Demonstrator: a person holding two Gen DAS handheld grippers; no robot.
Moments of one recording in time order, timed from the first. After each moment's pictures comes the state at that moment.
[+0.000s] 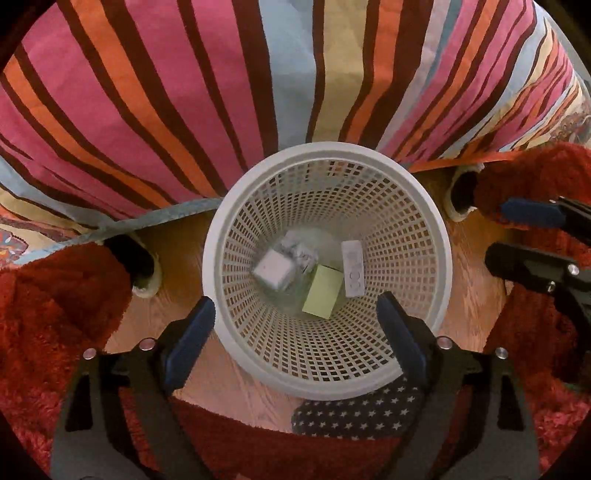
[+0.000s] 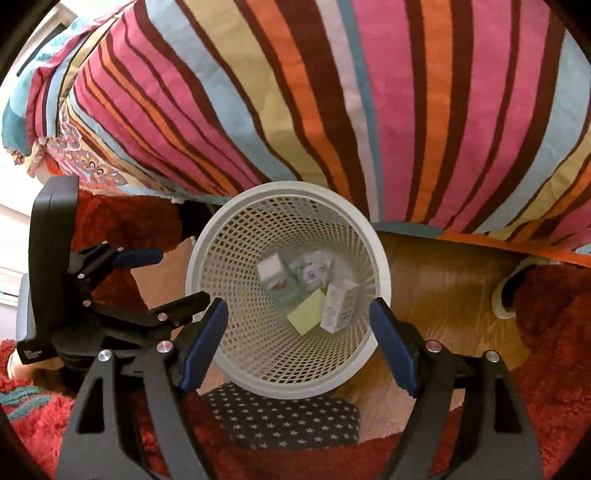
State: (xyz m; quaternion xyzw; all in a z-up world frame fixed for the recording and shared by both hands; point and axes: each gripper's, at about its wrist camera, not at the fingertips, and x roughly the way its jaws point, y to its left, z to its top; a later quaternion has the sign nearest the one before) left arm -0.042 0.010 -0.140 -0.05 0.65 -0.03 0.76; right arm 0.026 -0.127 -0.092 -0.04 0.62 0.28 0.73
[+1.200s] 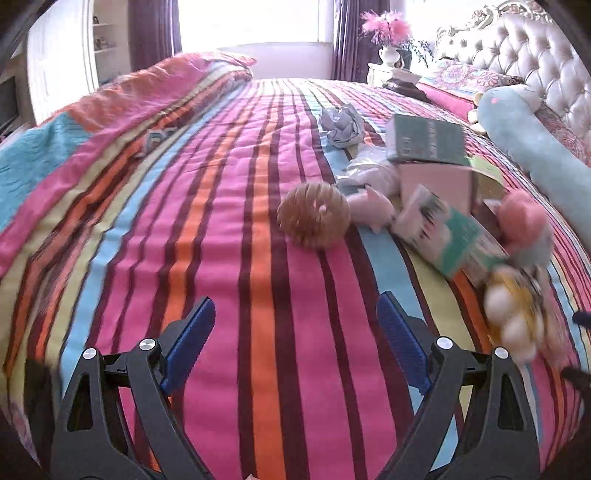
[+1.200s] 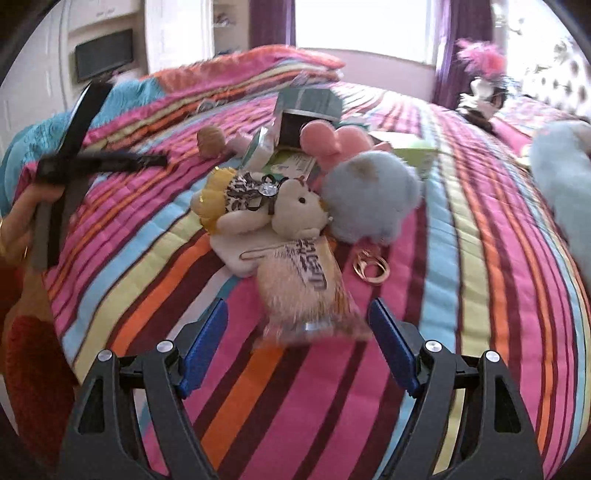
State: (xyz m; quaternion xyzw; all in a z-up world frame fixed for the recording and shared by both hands) left arm 0.298 0.192 0.081 -0.05 0.39 0.10 0.91; right arm 0.298 -0.096 0.066 -0.18 0.37 0.34 0.84
